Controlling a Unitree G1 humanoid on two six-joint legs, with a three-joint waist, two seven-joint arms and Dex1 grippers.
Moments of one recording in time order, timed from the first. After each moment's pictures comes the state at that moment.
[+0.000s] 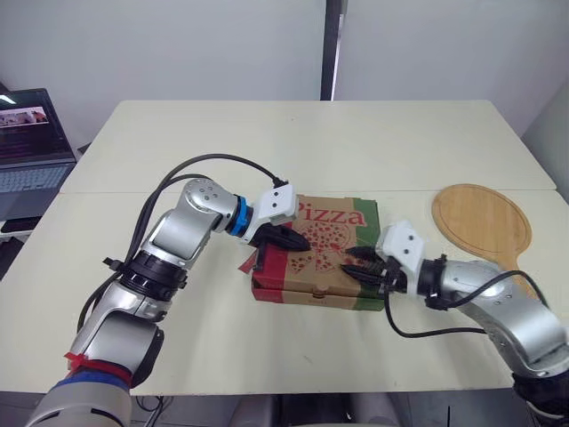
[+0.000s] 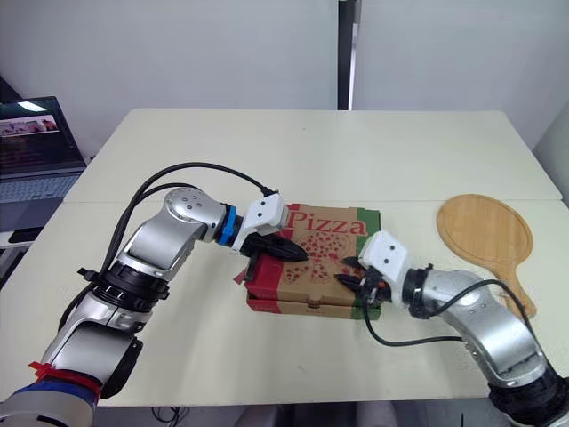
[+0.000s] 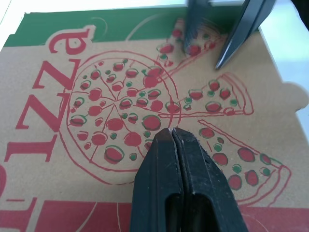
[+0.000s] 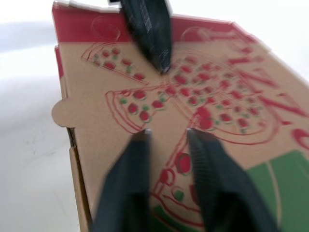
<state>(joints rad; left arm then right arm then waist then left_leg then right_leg) -0.80 0.59 -0.35 0.12 -0.18 0.47 -1.38 -0.24 -0.68 0.23 -0.56 0.34 0.66 0.70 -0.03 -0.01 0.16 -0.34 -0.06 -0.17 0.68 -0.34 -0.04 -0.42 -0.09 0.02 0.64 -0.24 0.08</state>
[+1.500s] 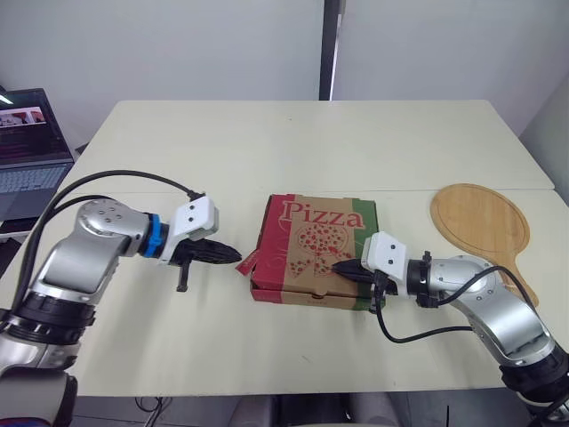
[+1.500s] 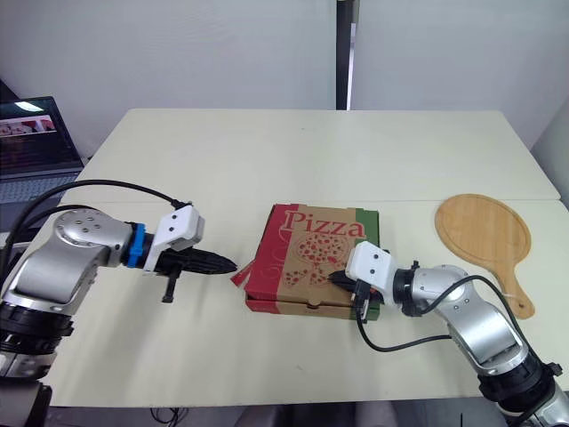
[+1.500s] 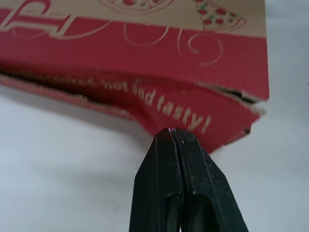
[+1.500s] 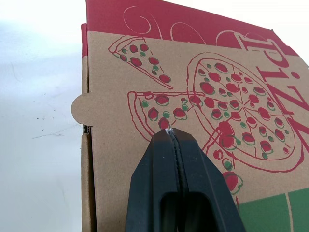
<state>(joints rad) -0.52 0.91 -0.16 -0.05 -0.27 0.47 -1.40 -0.28 -0.69 0.27 -0.50 0.24 0.53 0.84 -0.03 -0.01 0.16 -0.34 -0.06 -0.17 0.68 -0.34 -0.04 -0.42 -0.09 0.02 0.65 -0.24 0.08</state>
